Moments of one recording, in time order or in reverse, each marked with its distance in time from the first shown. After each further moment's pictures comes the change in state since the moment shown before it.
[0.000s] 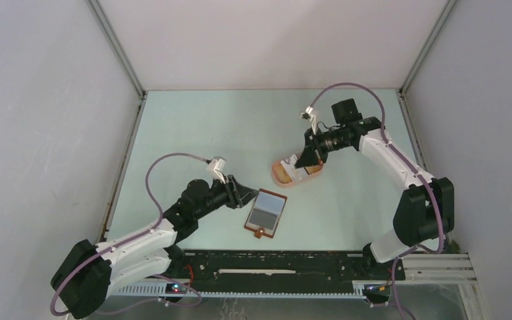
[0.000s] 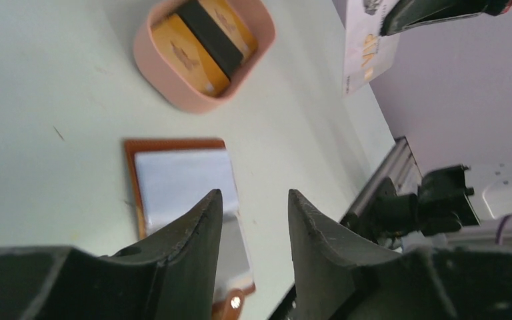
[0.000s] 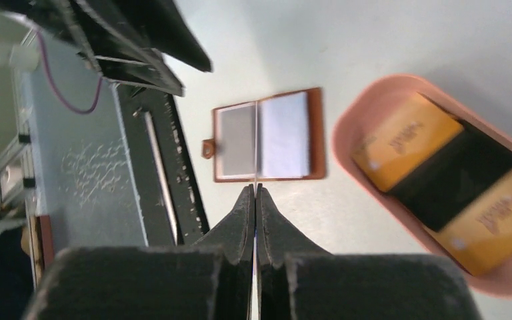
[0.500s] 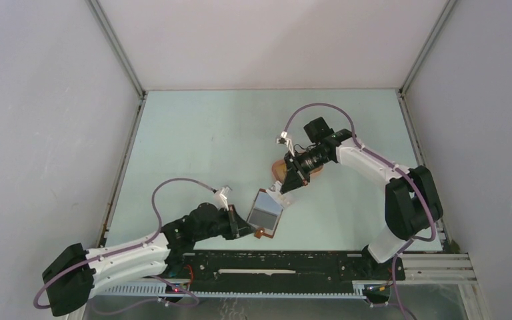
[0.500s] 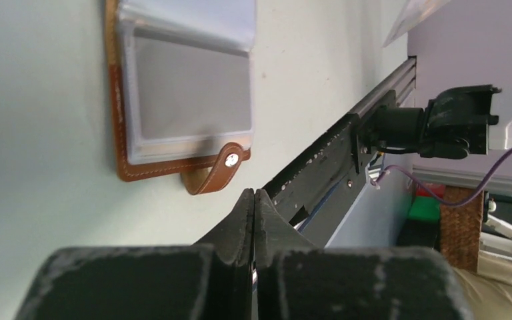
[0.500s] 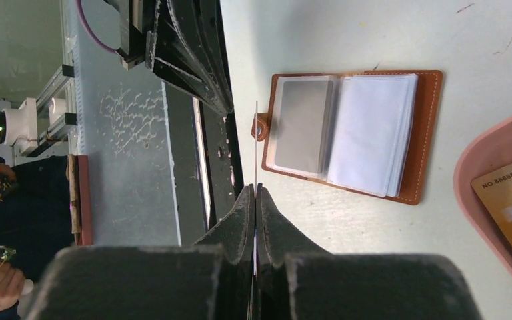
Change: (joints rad) left arm -0.265 -0.180 -0.153 -0.273 -0.059 -0.314; right arm 0.210 0.061 -0.122 0.024 -0.072 -0.040
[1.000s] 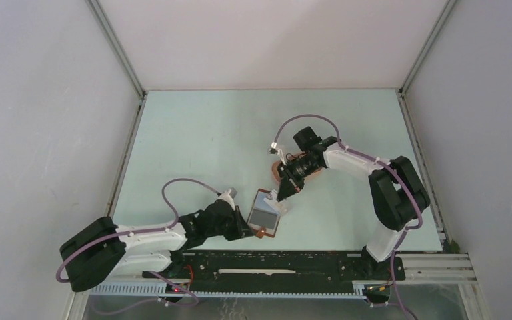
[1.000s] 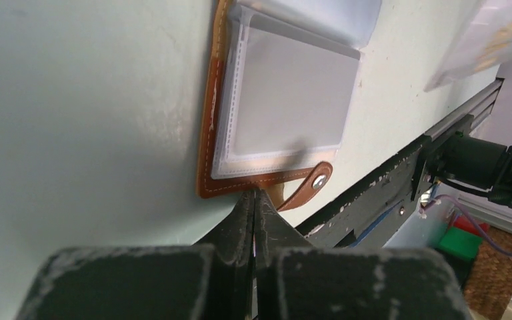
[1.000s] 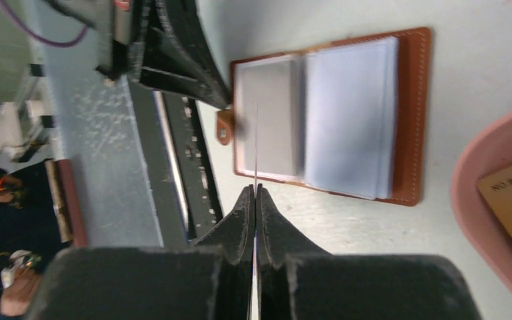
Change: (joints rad) left arm -0.008 0.320 0.056 -0.009 -0.039 -0.084; right arm 0.058 0.101 -0.048 0.111 0.071 0.084
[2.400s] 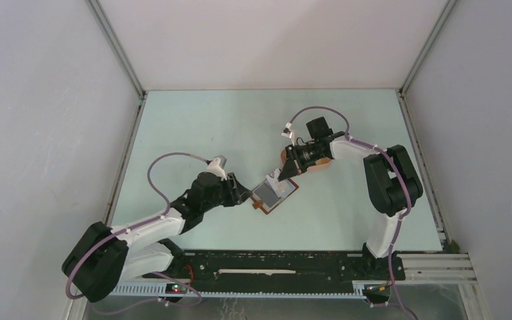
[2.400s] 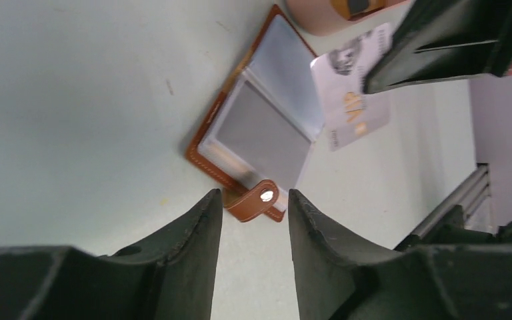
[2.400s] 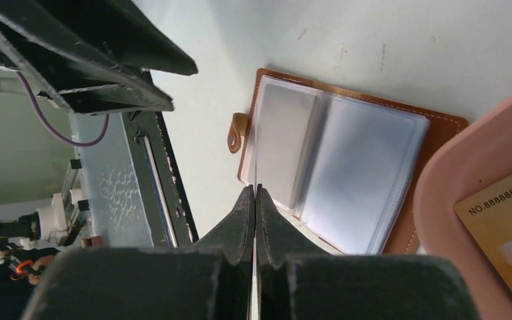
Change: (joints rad) left arm 0.321 0.013 0.161 0.064 0.005 0.368; right arm -0.157 0.111 0.026 0.262 -0.034 0.238
